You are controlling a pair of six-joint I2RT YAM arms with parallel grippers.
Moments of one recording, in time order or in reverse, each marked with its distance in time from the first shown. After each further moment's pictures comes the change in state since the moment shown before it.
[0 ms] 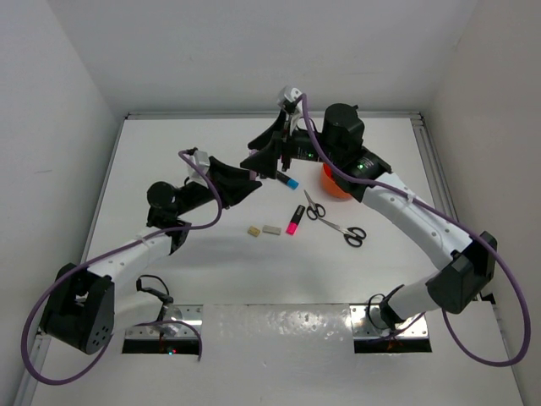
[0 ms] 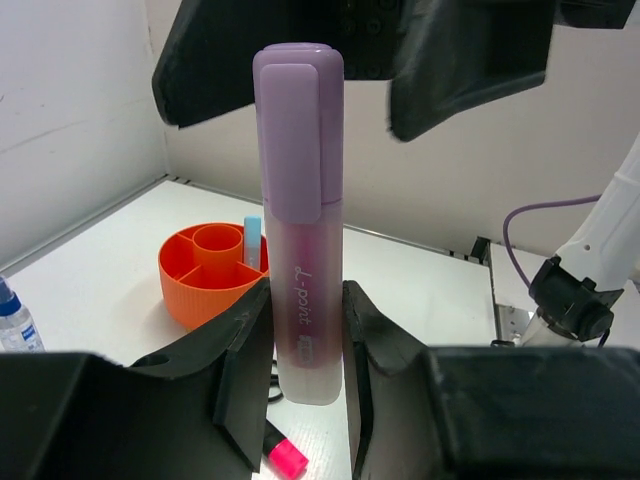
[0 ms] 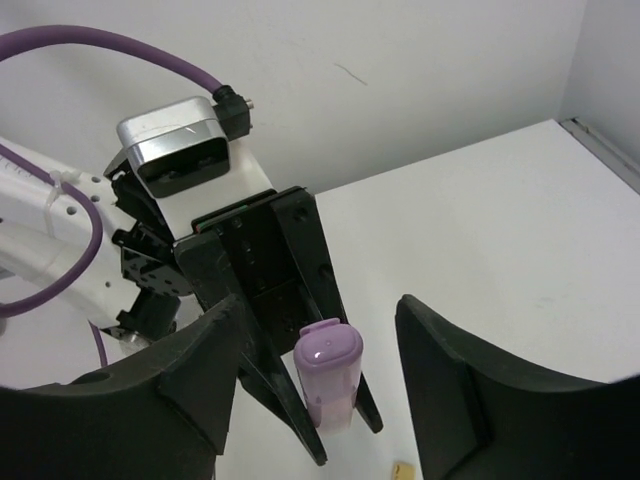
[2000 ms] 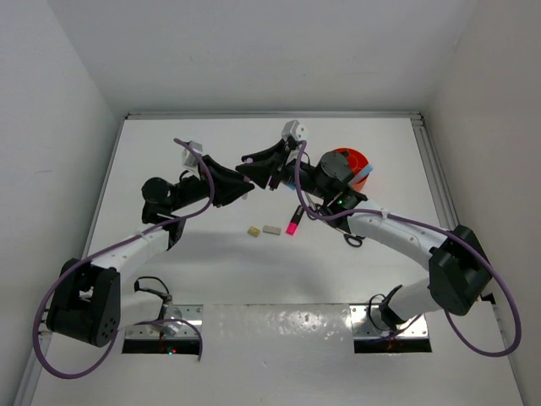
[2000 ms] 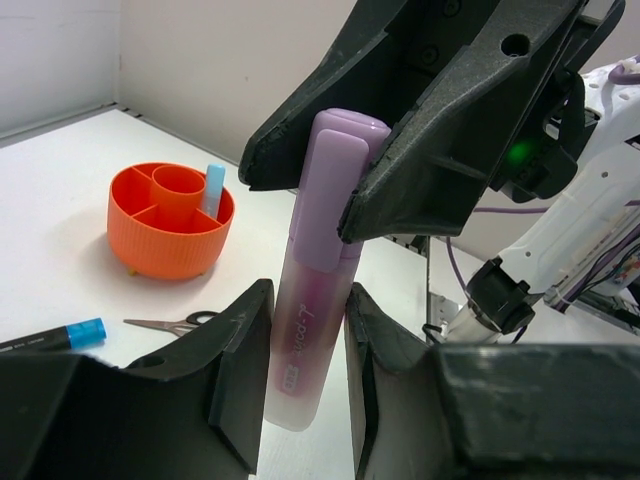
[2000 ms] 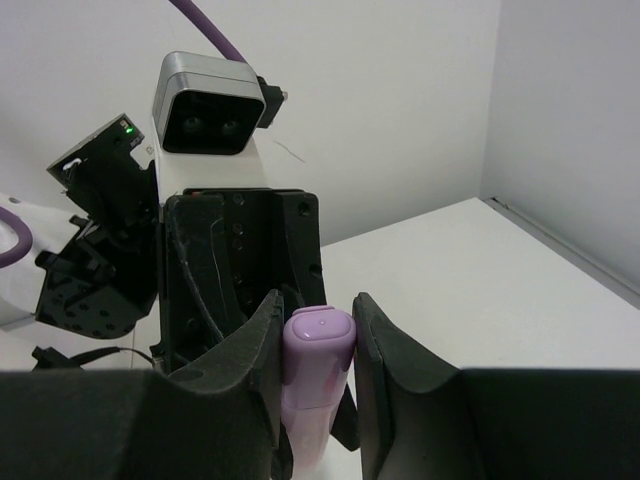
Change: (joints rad) left arm 0.116 0.037 -0.001 0.013 0.111 -0.255; right arm 0.101 0.000 -0.436 0.647 0.271 0.017
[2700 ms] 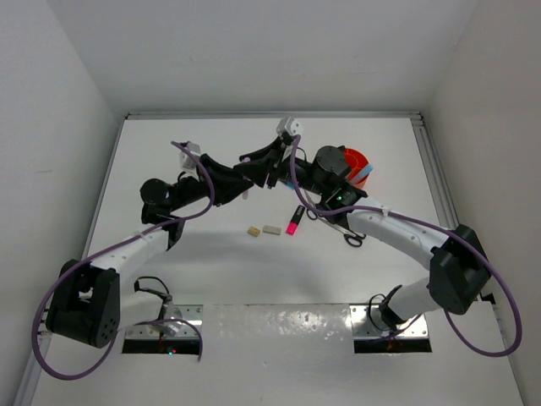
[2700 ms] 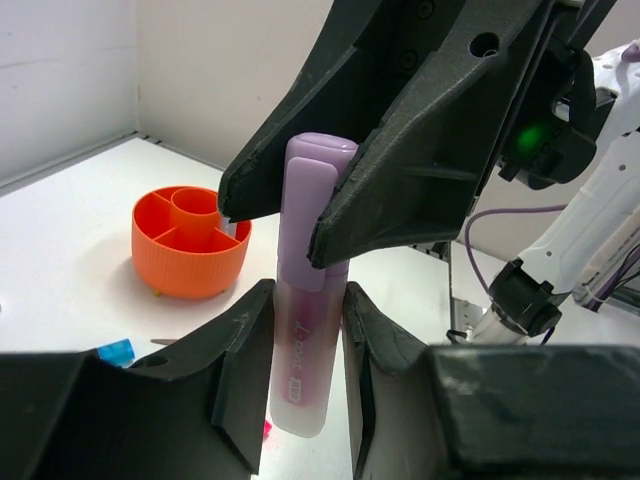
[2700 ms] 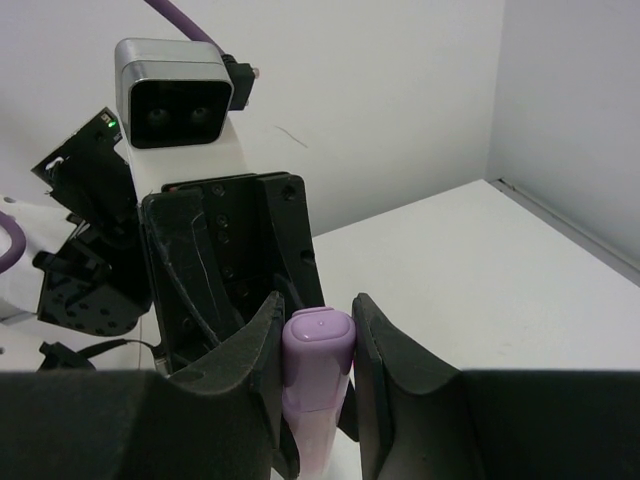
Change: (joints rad) left arm 0.000 -0.004 0.000 0.030 -0.010 0.050; right arm 0.005 0.002 0.063 -0.091 -0.001 -0.001
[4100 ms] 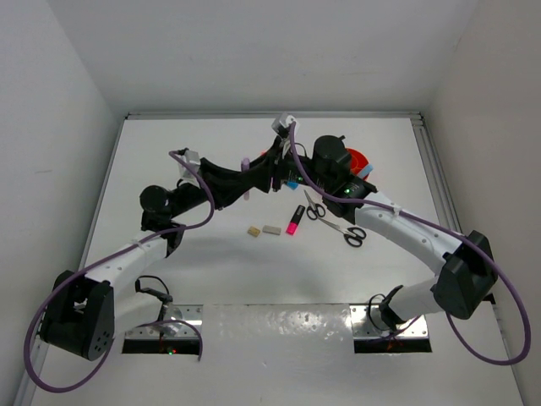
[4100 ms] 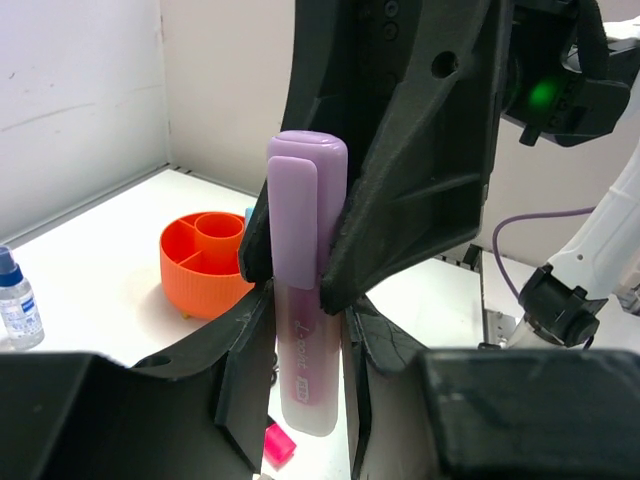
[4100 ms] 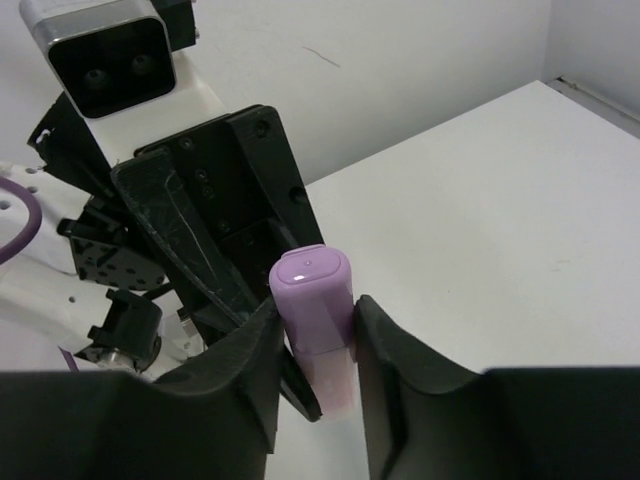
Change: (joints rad) left arm -0.051 -0.072 -0.039 -0.023 -0.082 0.123; right arm -0.023 -0.041 0.102 -0.319 -0.084 0.069
